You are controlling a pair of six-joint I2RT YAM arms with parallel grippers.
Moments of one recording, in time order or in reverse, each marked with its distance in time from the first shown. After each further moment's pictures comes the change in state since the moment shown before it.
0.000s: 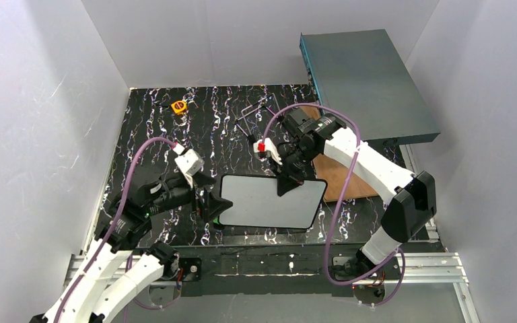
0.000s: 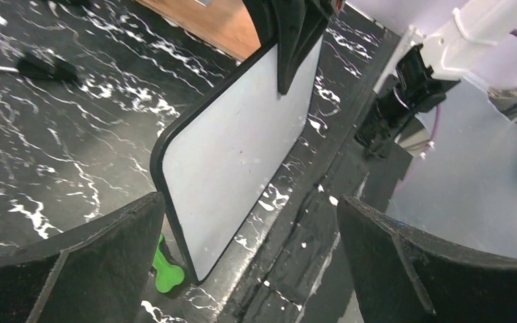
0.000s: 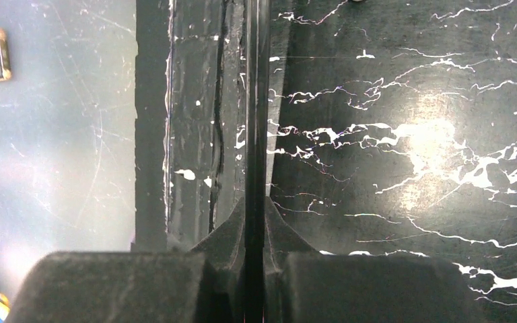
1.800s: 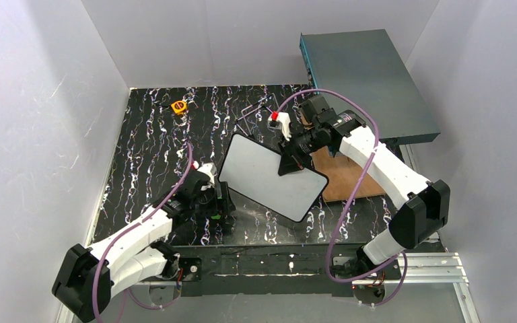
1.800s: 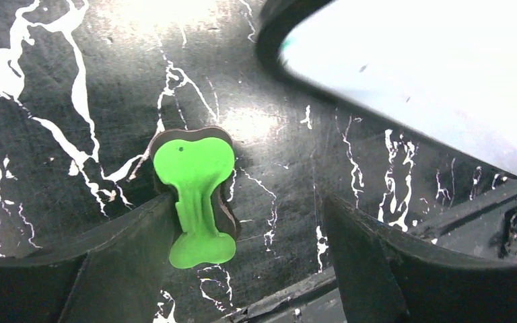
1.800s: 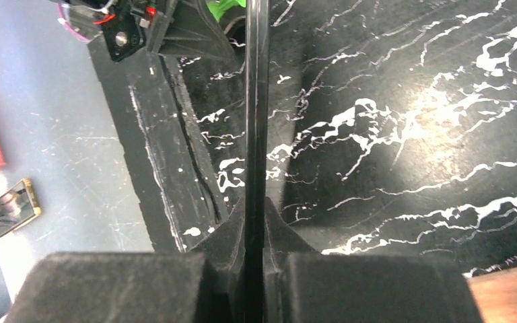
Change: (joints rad) left arm -0.046 0.391 -0.430 0.265 -0.443 -0.502; right arm -0.109 -0.084 -0.037 0.238 0.077 0.417
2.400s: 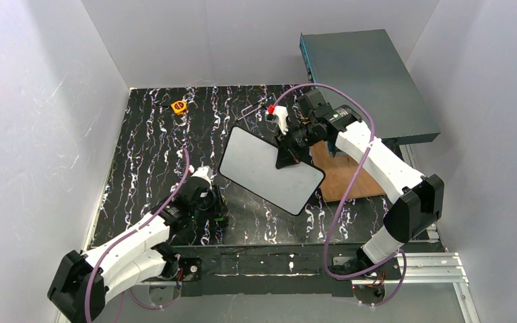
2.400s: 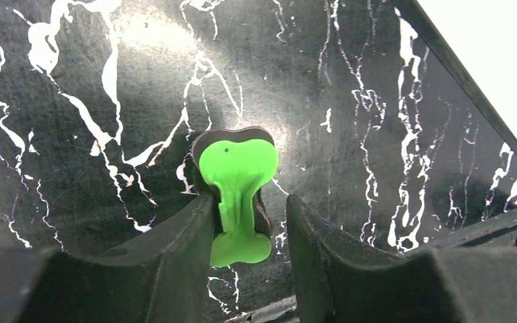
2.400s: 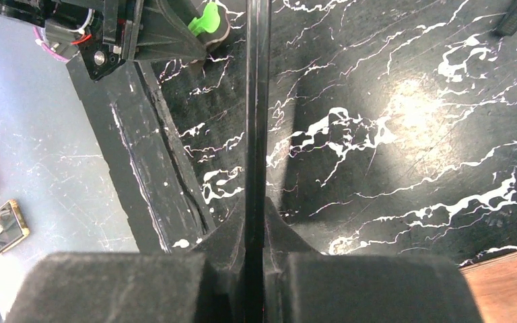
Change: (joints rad) left arm -0.045 -0.083 -0.047 -0.003 -0.090 -0.060; right arm 0.000 0.054 0.082 0.008 0.048 0.037
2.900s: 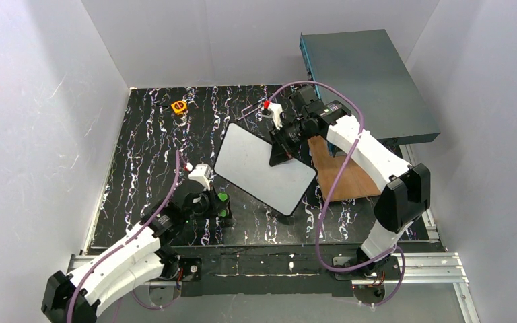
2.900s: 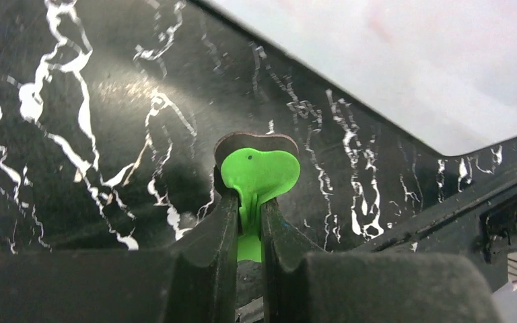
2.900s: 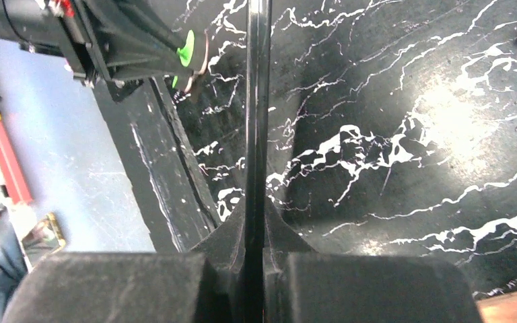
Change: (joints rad) left arm -0.064 -0.181 0.008 0.011 0.002 0.086; right arm -0.006 0.107 0.052 0.040 -0.070 0.104
